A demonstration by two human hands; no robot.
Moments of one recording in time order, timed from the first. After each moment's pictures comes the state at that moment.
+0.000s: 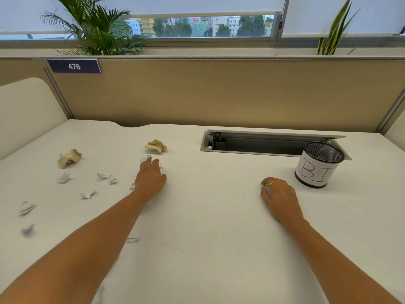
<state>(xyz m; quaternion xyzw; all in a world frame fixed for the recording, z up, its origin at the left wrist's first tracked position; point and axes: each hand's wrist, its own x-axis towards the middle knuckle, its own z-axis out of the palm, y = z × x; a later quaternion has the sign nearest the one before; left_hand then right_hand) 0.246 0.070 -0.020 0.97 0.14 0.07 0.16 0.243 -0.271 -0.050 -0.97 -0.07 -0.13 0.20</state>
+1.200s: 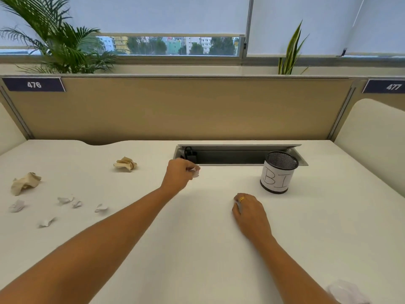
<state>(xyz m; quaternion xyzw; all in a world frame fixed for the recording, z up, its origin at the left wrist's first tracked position) 0.265 -0.073 0.042 0.91 -0.04 0.11 0.39 0.217 -0.270 -0.044 -0.96 -0.05 -0.15 0.24</state>
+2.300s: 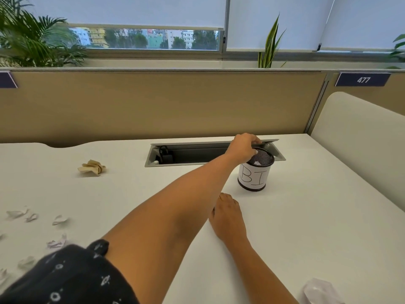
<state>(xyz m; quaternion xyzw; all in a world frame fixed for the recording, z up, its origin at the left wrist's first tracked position) 0.324 -0.273 0.082 0.89 -0.23 0.00 0.38 0.223 -0.266 -0.057 -0.96 -0.03 -0.25 0.16</state>
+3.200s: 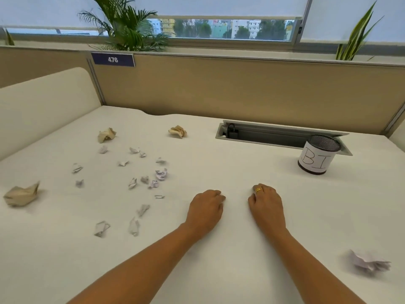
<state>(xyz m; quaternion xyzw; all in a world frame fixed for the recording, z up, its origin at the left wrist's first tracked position) 0.080 -0.055 -0.033 0.97 -0.06 0.07 0.21 0.132 -0.216 -0.051 -0.97 -0.07 -0.14 0.17</state>
